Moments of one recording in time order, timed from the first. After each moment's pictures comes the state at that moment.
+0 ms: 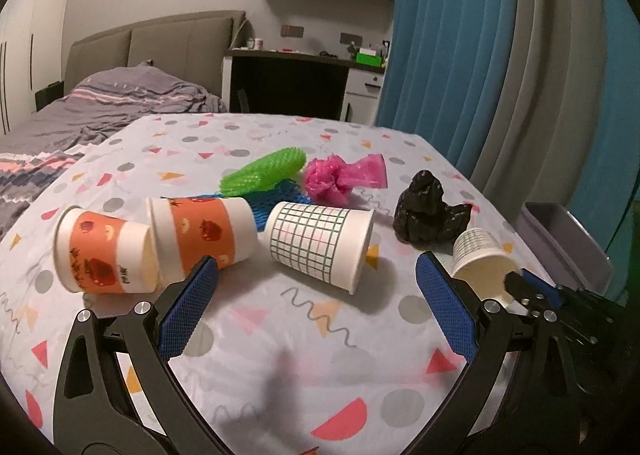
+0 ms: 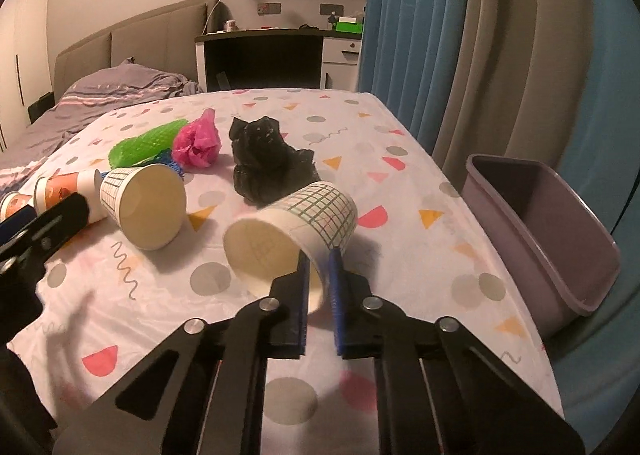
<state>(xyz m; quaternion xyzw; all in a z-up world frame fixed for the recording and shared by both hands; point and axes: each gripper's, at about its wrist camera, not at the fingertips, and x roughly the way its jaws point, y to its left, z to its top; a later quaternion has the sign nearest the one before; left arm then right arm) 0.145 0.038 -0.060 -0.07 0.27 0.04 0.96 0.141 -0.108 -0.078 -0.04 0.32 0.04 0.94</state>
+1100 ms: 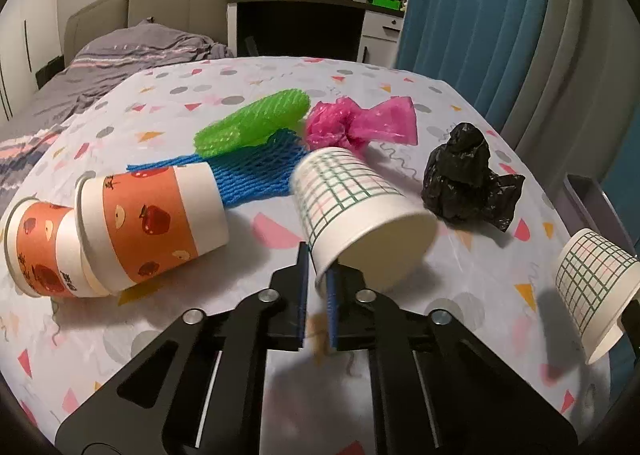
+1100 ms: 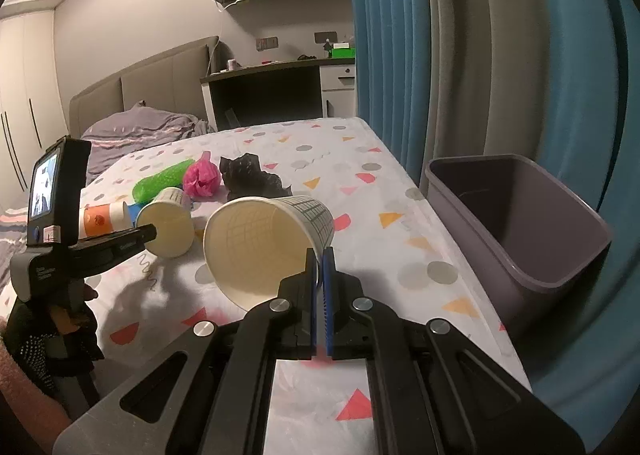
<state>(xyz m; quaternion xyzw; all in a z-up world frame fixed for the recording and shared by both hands) 0.199 0.034 -0.090 -0.07 0.38 0.06 0.92 0.094 -0.167 -0.054 0.02 0.28 0.07 0.96</state>
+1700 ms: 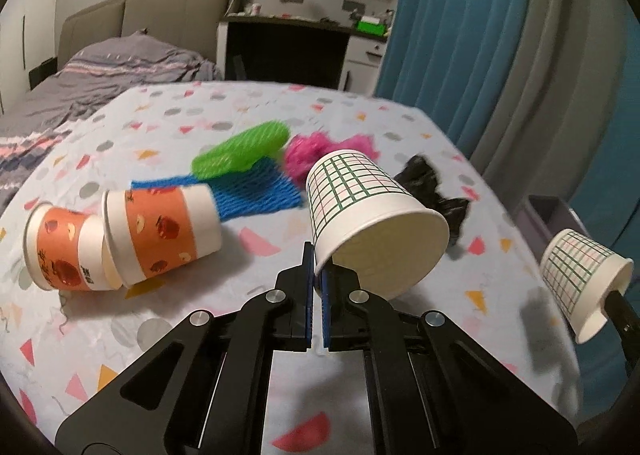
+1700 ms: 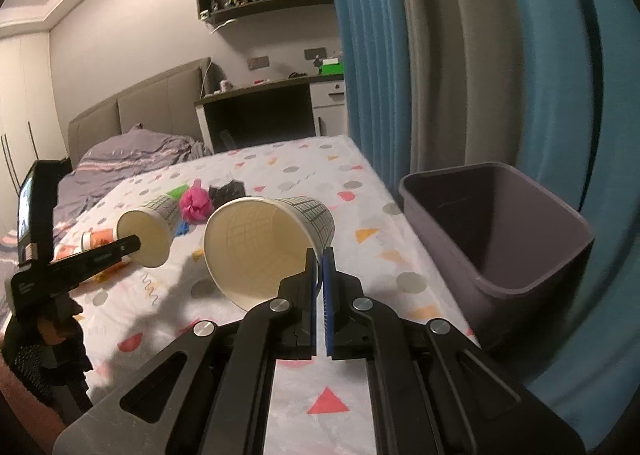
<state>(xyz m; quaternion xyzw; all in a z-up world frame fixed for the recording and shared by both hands) 0.168 0.020 -0.053 -0.09 0.33 0.03 0.94 0.079 -0.208 -0.034 0.05 0.25 0.06 0.97</state>
